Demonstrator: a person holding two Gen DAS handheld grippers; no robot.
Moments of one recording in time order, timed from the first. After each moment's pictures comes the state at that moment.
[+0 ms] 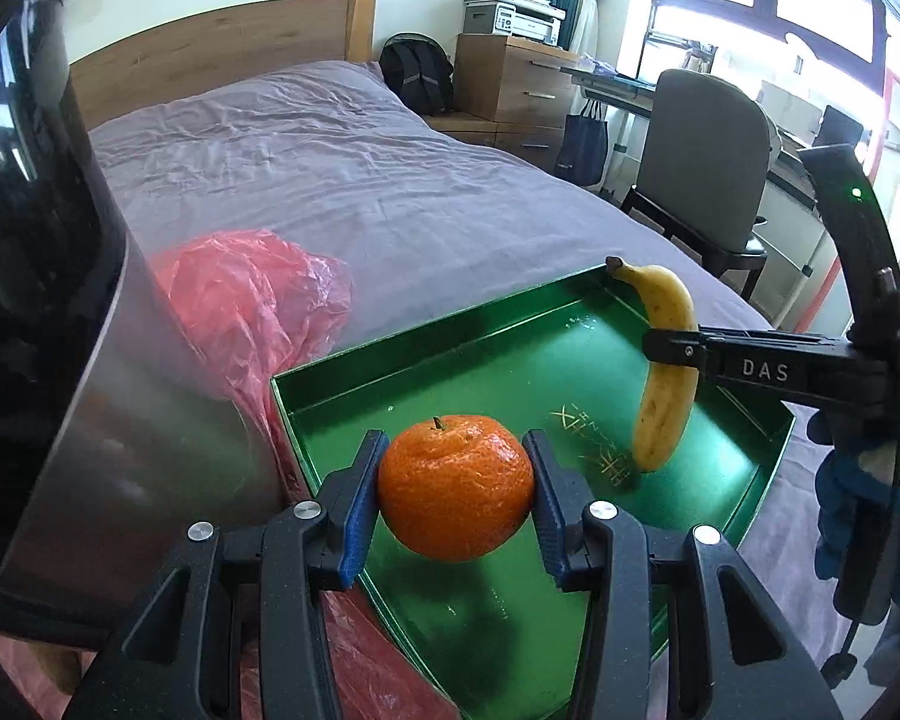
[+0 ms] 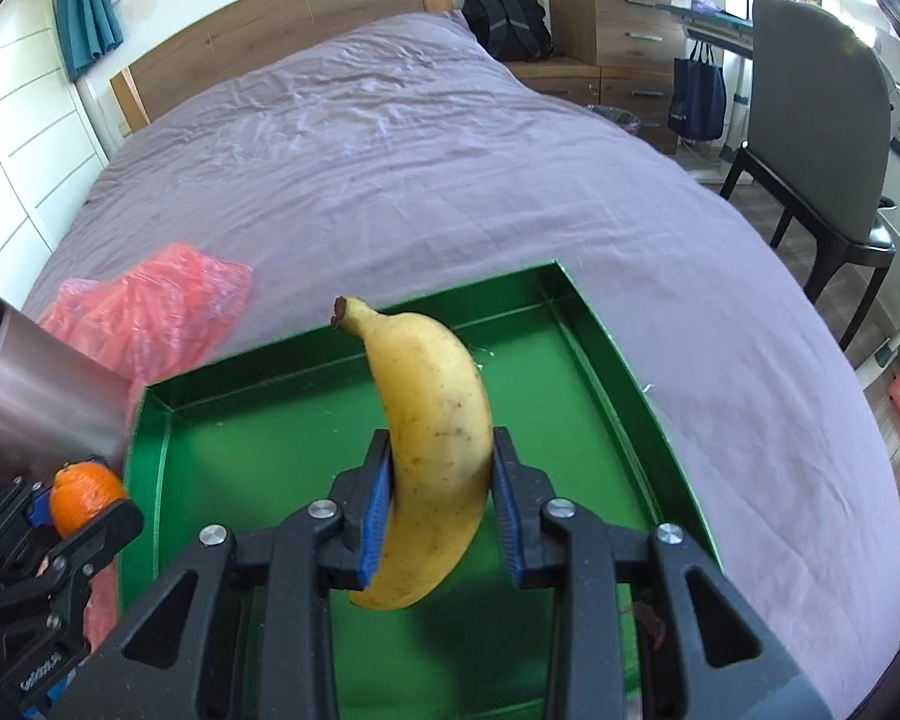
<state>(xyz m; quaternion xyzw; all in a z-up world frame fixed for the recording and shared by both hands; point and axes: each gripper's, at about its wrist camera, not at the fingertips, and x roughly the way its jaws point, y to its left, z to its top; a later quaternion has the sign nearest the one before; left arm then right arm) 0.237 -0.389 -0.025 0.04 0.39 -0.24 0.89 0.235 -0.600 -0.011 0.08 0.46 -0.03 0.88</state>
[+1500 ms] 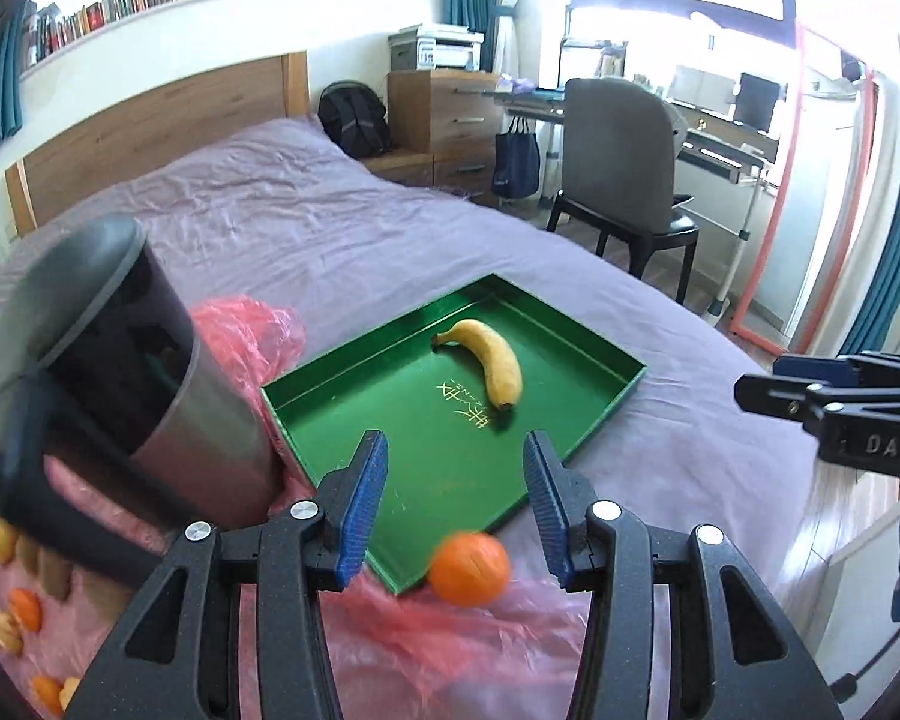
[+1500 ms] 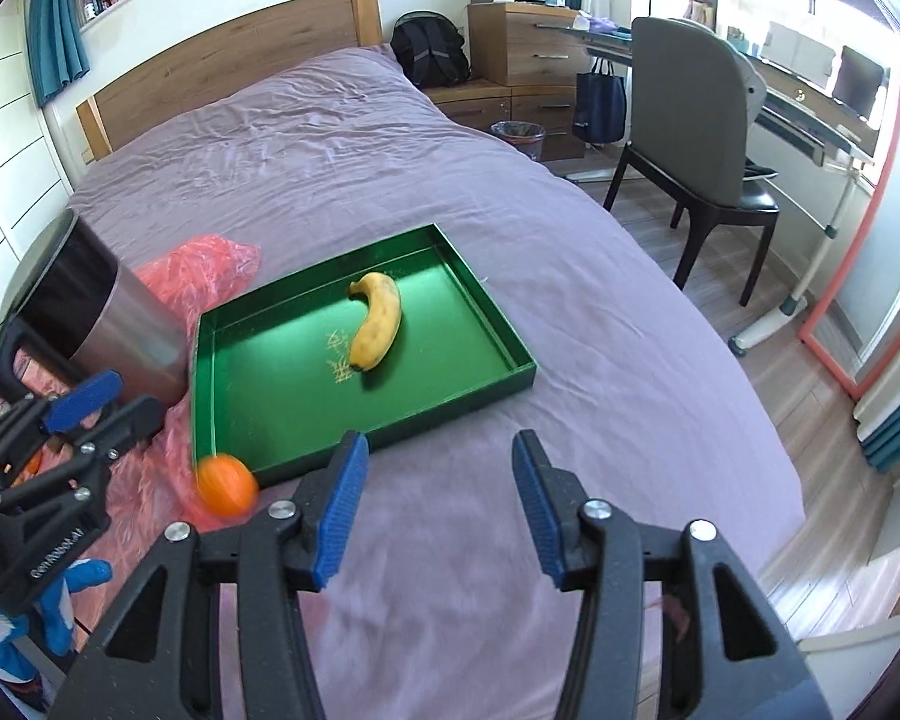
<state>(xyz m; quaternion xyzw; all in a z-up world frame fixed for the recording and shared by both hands) 0.105 -0.387 0.066 0.10 0.33 -0.29 0.89 0.024 -0.585 0.094 0.08 0.43 -0.12 0.89</state>
